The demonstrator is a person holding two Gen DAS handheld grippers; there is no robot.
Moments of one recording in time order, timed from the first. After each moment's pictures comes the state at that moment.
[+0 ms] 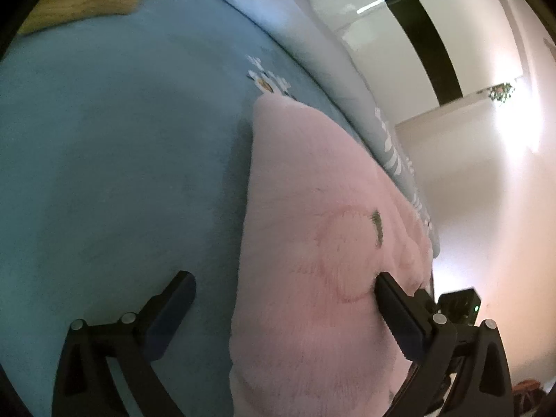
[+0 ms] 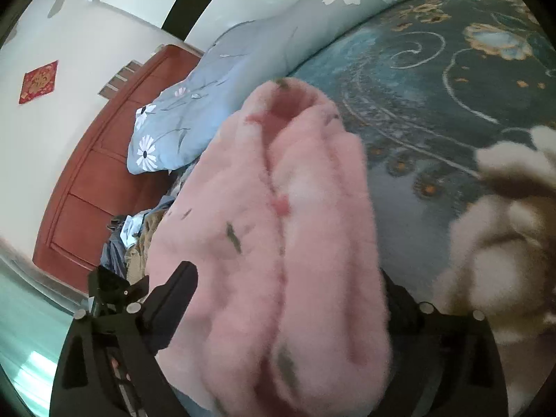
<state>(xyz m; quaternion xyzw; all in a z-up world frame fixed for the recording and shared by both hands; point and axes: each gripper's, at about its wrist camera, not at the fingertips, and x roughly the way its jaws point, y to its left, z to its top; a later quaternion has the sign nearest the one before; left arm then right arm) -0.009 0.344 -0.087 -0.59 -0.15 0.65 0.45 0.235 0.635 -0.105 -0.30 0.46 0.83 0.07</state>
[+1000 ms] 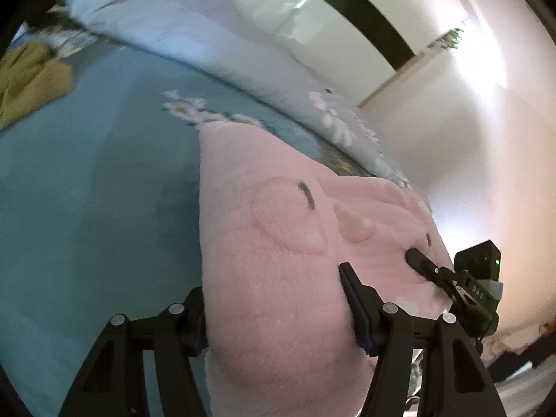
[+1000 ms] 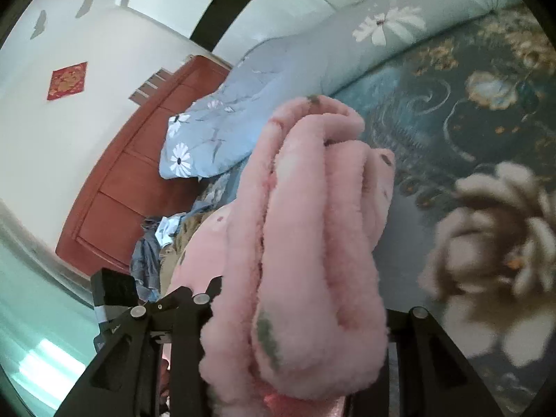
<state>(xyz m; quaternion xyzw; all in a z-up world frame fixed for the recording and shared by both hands) 0.087 0.351 0.010 -0.50 -0.07 0.68 0.53 0.300 0.615 -0.026 -0.25 0.44 0.86 0.06</state>
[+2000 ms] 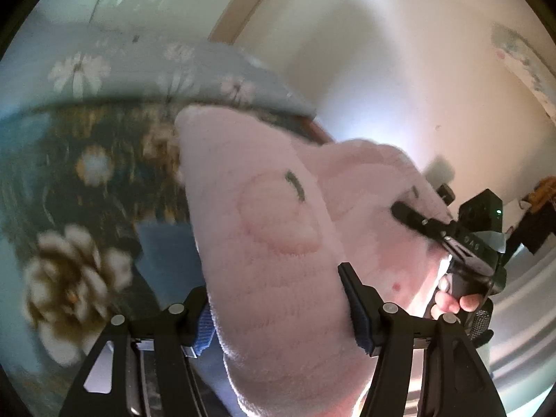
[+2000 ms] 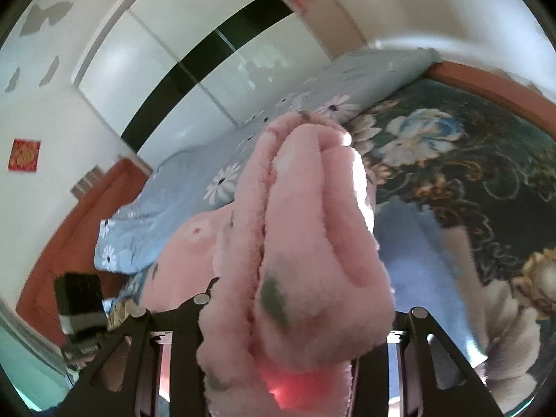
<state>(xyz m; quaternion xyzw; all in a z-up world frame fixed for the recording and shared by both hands) 0.402 0.641 0.054 -0.47 0.08 0.54 0.69 0.667 0.771 0.036 -0.16 0.41 0.85 0.30</state>
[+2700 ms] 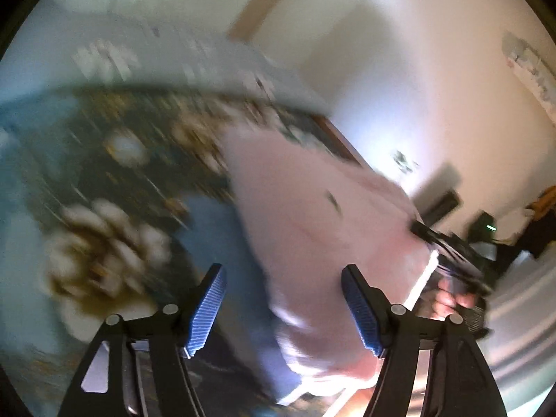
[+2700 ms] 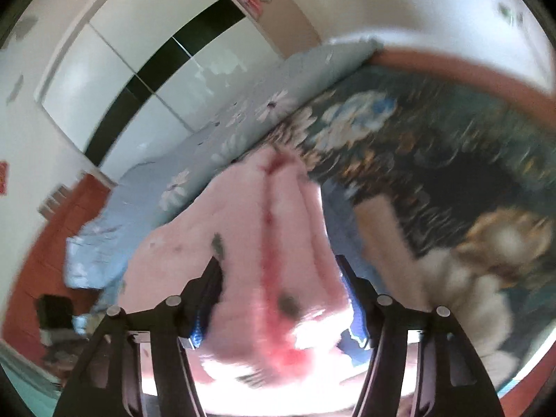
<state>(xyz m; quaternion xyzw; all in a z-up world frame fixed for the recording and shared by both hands) 0.359 0.603 0.068 -0.43 0.06 0.59 0.68 0.713 0.766 0.020 -0.18 0.39 0.81 0.40</state>
